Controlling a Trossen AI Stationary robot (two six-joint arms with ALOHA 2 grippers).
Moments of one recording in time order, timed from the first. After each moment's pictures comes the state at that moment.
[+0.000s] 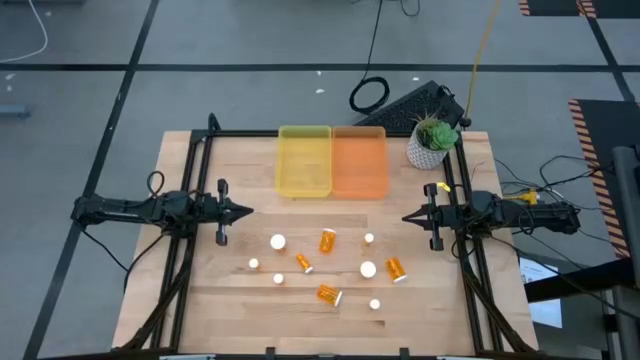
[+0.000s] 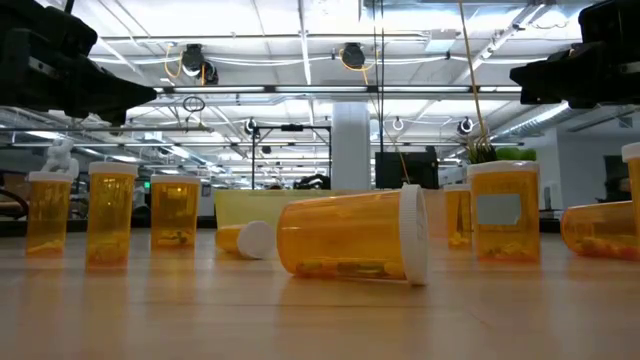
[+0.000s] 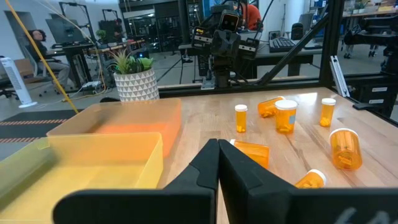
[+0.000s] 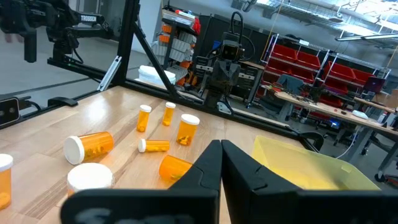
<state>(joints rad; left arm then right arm) -0.06 0.09 0.01 0.06 -0.11 0.10 0.03 0.00 0.01 0.02 -0.08 -0.27</state>
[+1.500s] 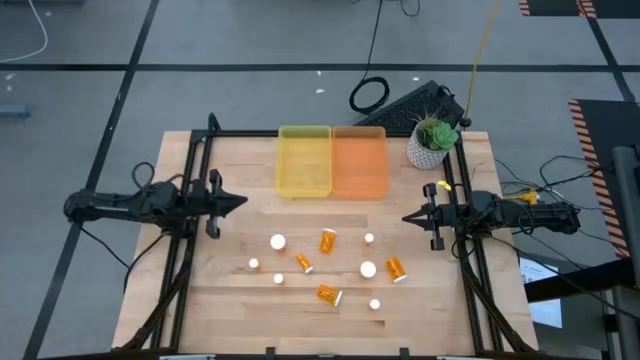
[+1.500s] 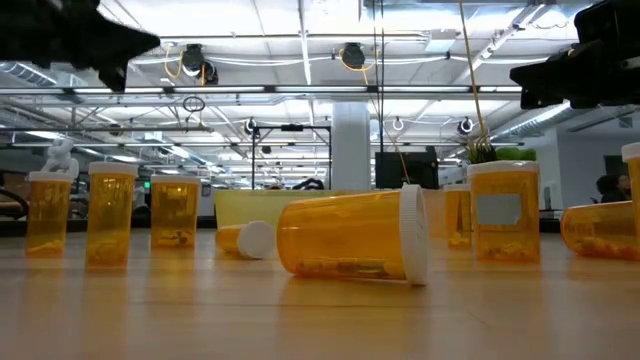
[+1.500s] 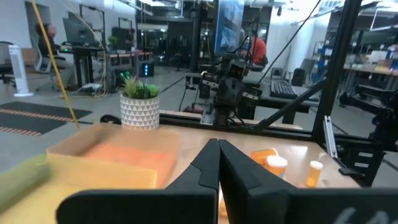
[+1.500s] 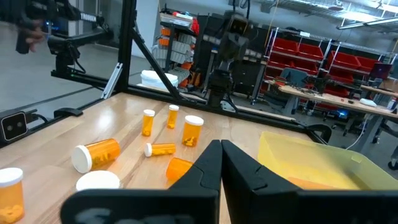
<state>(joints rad) -0.08 0.21 0.24 0.03 -0.17 -0.07 0.03 0.00 0.02 0.02 -0.08 -0.20</state>
